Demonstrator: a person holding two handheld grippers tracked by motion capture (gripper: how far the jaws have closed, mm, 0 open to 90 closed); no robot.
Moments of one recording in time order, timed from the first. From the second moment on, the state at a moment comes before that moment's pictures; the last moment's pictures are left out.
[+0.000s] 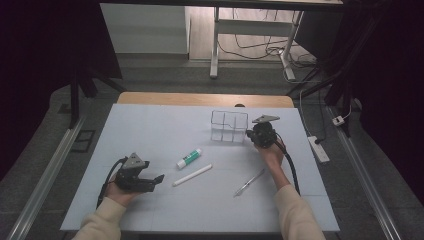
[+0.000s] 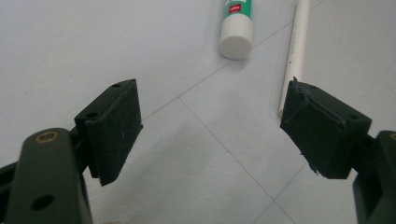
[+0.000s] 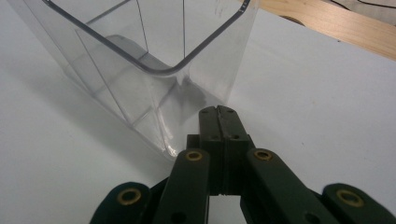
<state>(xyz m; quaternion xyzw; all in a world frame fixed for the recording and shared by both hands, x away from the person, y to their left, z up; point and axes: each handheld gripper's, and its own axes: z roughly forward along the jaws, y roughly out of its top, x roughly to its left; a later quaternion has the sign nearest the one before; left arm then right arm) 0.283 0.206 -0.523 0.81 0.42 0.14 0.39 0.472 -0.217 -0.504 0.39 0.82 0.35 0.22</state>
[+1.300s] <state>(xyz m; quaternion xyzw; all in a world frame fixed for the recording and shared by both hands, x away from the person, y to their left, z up) 0.285 0.204 -0.526 0.81 0.43 0.14 0.38 0.487 -0.182 -0.508 0.37 0.83 0.37 0.21</state>
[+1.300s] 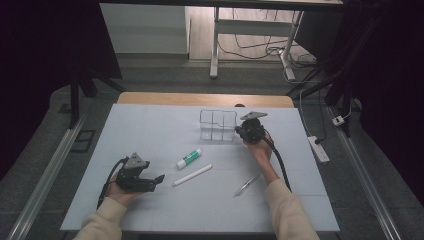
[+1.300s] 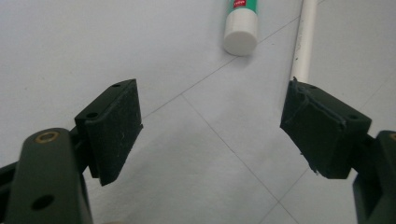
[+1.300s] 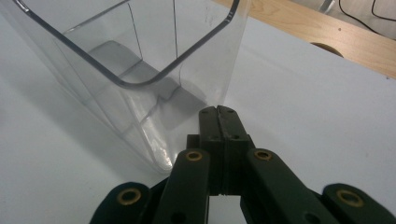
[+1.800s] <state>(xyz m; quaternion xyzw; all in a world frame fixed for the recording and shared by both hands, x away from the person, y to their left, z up) 0.281 0.203 -0.527 0.81 0.43 0.15 0.37 0.494 -0.166 -0.512 0.36 0.83 0.37 0.21</state>
